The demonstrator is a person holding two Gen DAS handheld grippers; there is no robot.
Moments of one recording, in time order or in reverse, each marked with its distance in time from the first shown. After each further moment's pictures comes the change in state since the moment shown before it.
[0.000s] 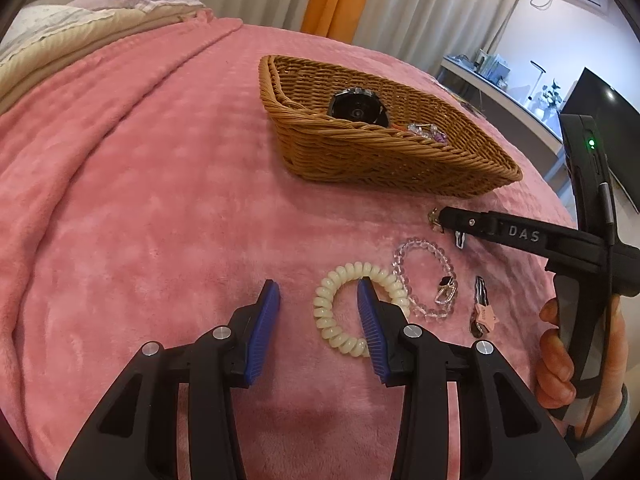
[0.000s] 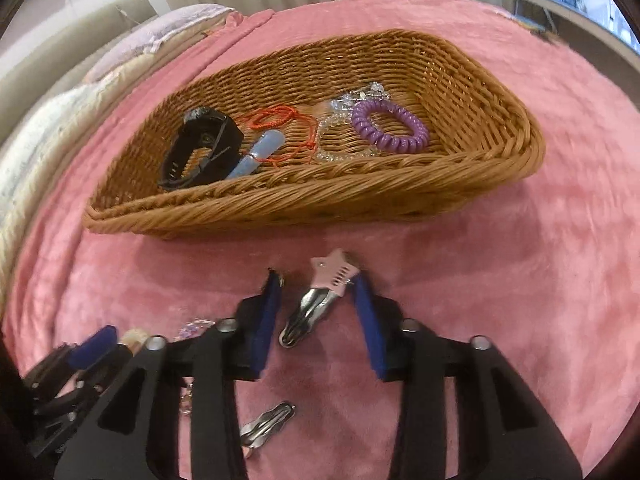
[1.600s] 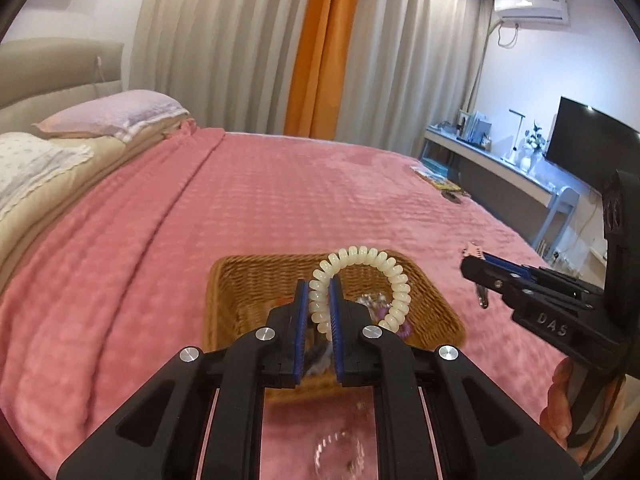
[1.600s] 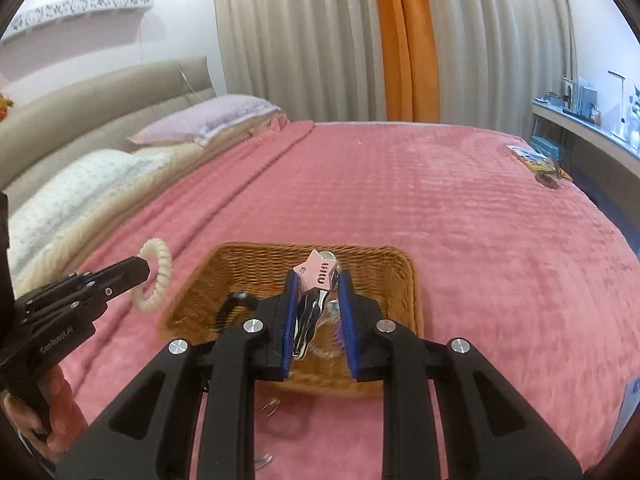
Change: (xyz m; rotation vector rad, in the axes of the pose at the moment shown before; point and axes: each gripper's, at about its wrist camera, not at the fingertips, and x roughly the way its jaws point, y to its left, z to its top) left arm -0.051 -0.087 0.128 0.103 -0.314 0.036; right arm -0.126 -0.008 0.083 -0.190 -0.361 0.047
